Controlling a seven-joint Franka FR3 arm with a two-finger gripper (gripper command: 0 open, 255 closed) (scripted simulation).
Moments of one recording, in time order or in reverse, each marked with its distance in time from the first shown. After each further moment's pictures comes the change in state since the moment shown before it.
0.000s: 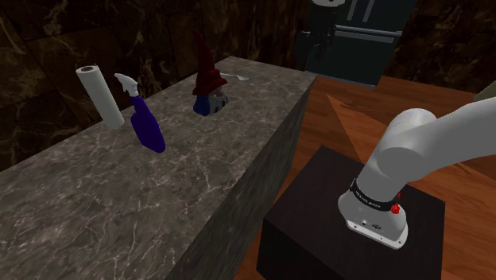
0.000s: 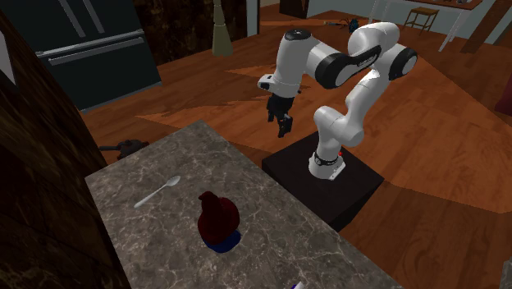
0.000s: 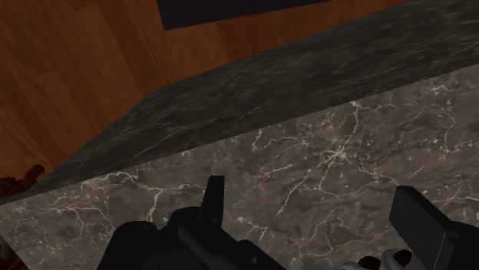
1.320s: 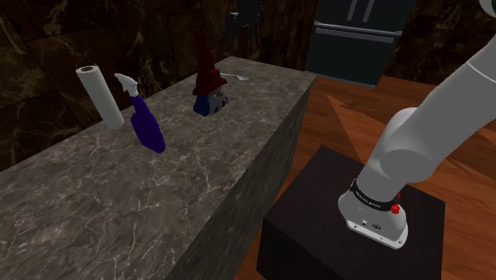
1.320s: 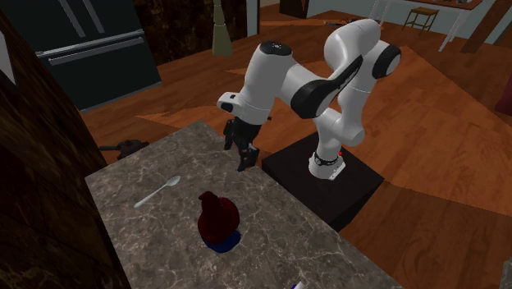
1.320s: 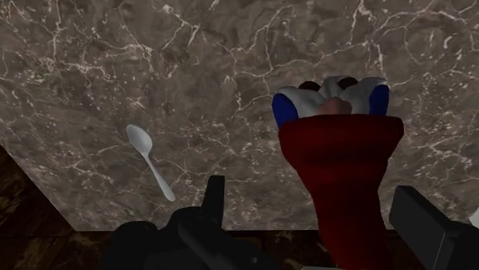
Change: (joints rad) arm 0.082 0.505 0.090 0.399 -0.020 0.343 0.003
